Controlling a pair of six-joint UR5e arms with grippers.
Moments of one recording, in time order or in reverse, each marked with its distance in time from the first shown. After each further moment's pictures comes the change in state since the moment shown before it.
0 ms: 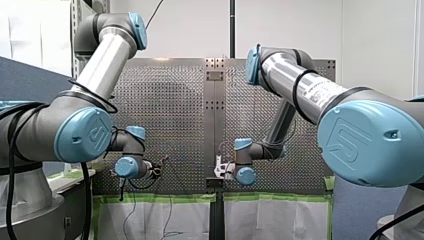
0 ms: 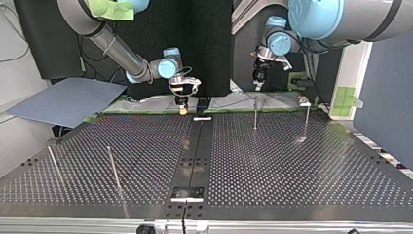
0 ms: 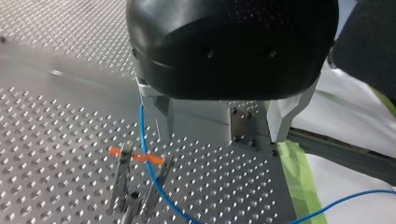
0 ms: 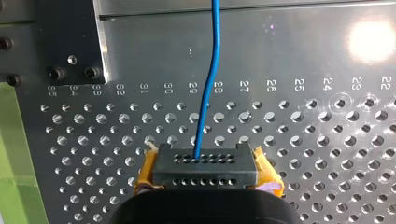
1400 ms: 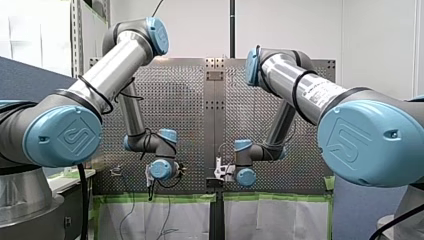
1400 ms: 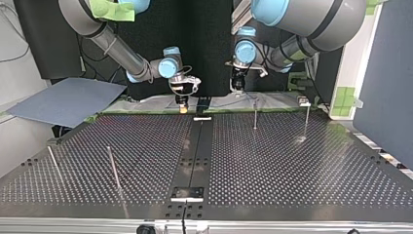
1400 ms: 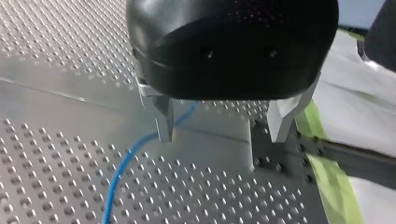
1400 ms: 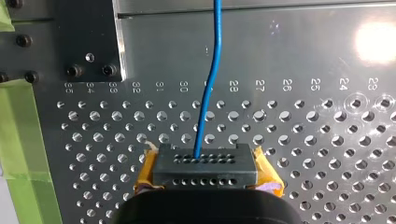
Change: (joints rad) left arm -0.272 -0.108 0.257 -0.104 -0.326 -0.098; right arm 0.000 0.009 0.000 0.009 0.000 -0.005
